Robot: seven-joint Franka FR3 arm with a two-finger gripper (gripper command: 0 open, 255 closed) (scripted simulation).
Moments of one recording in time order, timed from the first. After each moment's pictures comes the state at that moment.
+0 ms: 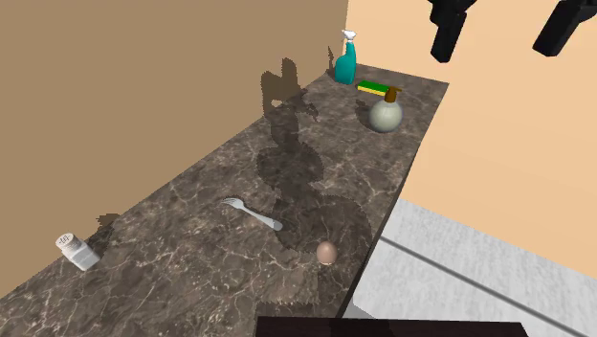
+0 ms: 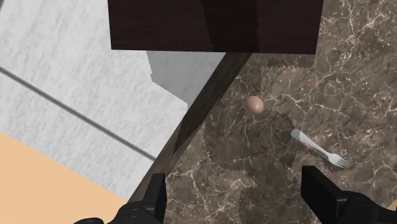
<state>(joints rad) 0.00 -0.77 0.02 -2.28 -0.02 1.56 -0.06</state>
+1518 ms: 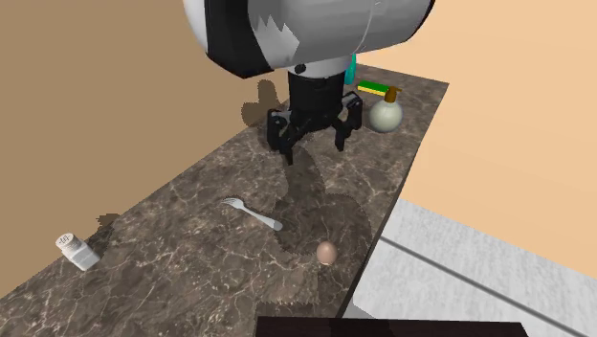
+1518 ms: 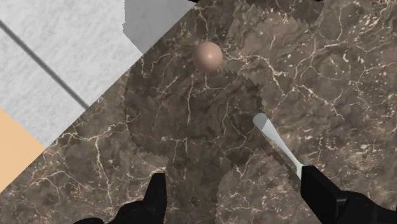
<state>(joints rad) 0.13 -0.32 0.22 -2.48 0.01 2.25 -0.01</state>
